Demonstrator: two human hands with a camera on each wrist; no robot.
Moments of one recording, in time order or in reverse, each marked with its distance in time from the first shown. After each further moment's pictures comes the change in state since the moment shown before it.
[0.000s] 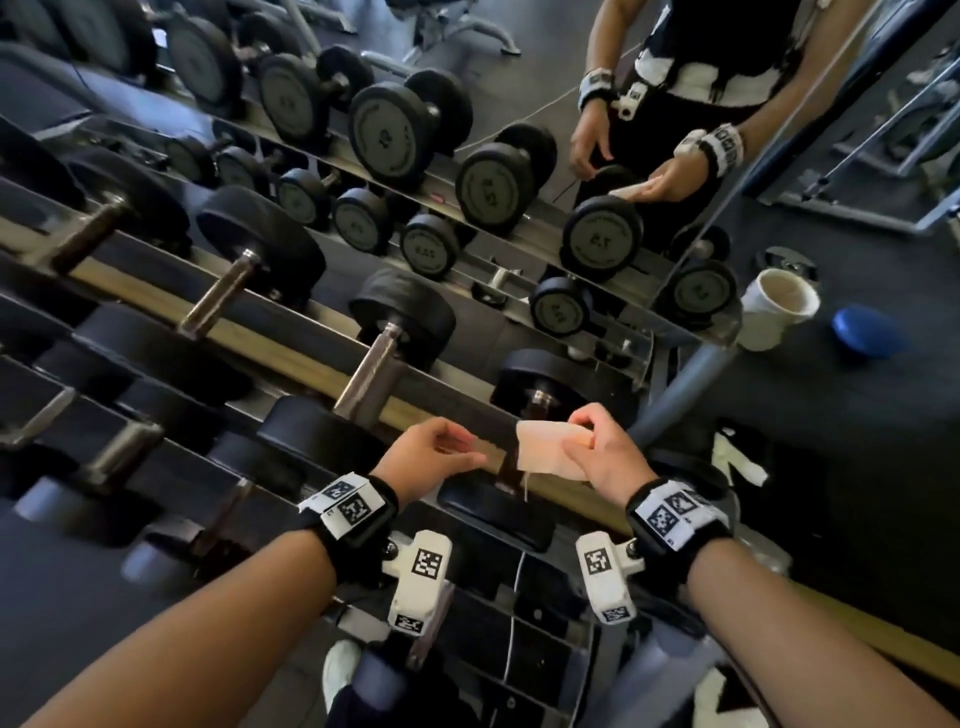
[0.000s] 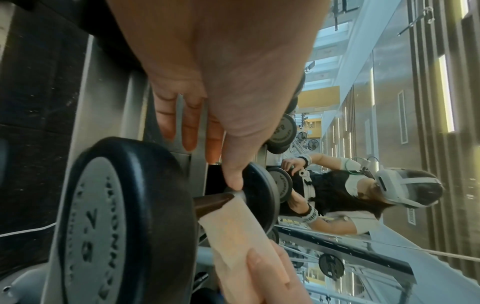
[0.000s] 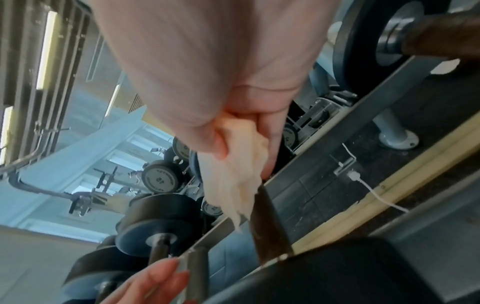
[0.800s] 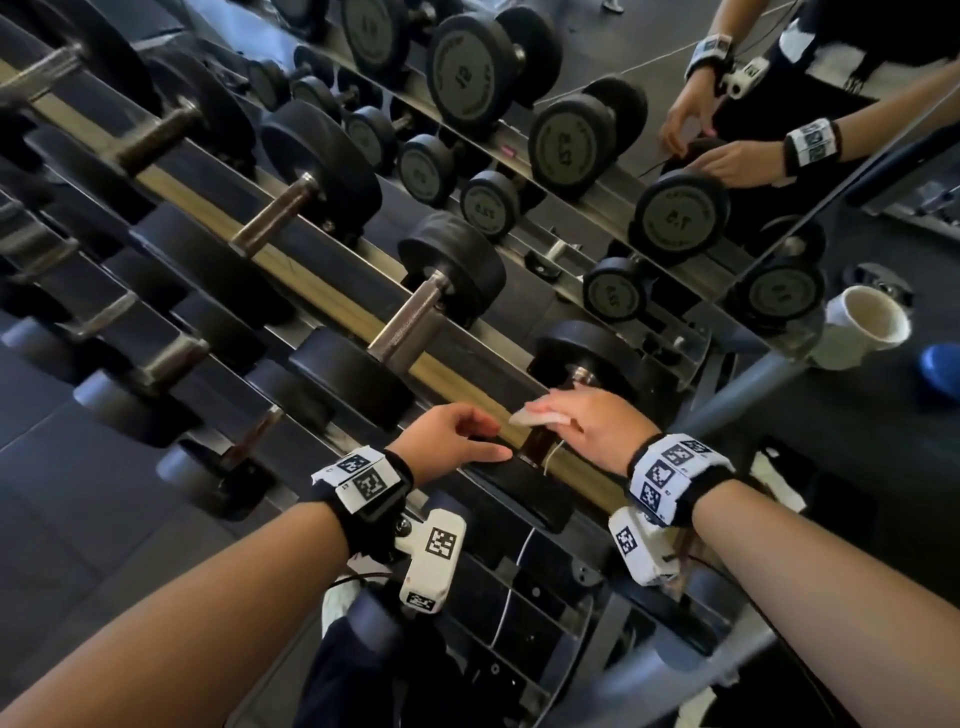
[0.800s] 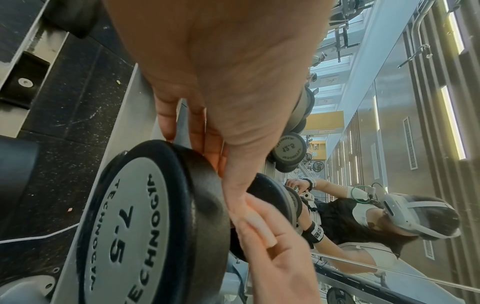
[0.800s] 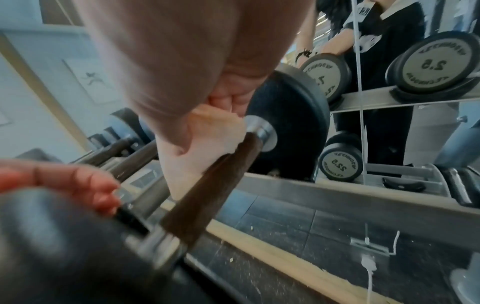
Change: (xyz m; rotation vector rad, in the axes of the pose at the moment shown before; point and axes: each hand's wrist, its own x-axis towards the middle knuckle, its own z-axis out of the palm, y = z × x) left_hand -0.026 -0.004 0.009 0.064 -0.026 -0.129; right_hand 0.056 0.005 0.019 -0.519 -0.370 -0.591
